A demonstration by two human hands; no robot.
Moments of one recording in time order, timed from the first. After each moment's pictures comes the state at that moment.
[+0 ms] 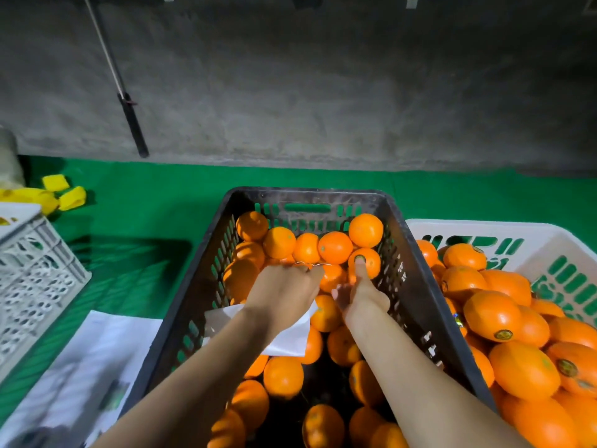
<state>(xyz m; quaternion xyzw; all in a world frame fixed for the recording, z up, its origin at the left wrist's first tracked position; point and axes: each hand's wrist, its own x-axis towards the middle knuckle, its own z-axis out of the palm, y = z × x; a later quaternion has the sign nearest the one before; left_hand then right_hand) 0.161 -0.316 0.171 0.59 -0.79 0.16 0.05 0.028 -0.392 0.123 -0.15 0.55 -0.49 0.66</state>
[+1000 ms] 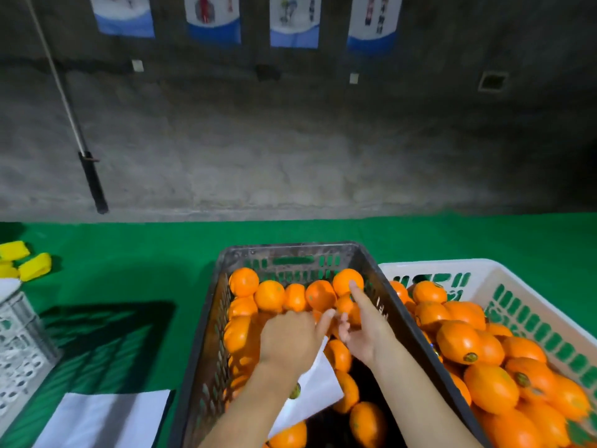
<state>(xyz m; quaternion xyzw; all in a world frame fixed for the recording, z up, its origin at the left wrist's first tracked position) 0.149 -0.315 0.180 0.68 -0.72 0.05 0.13 0.011 -0.356 0.192 -0.13 0.48 -0.50 0.71</state>
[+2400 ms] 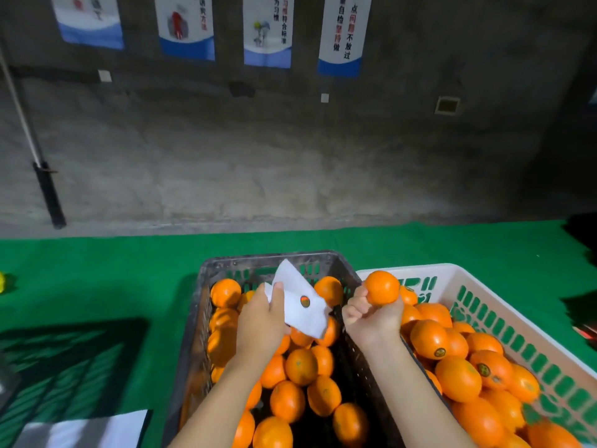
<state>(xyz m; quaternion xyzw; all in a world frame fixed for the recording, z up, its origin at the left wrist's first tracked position) 0.171 -0.331 0.201 0.65 -0.54 -0.24 0.48 -0.011 -0.351 0.228 -0.02 0.27 -0.66 0.70</state>
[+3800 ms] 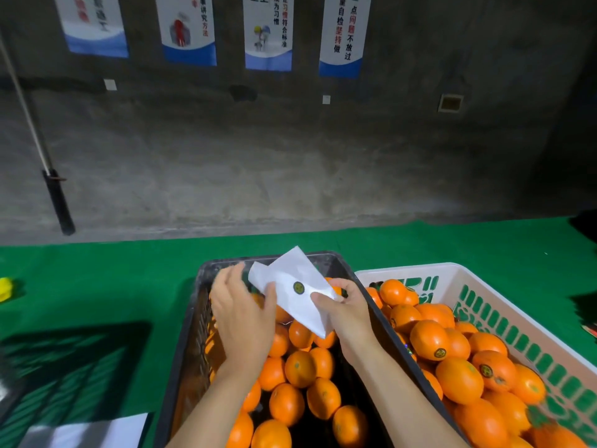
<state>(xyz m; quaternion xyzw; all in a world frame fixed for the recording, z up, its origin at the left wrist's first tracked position) 0.175 -0.328 0.197 0.66 -0.51 0.08 0.55 0.012 -0.352 0.205 -0.46 0.50 -0.55 0.49</state>
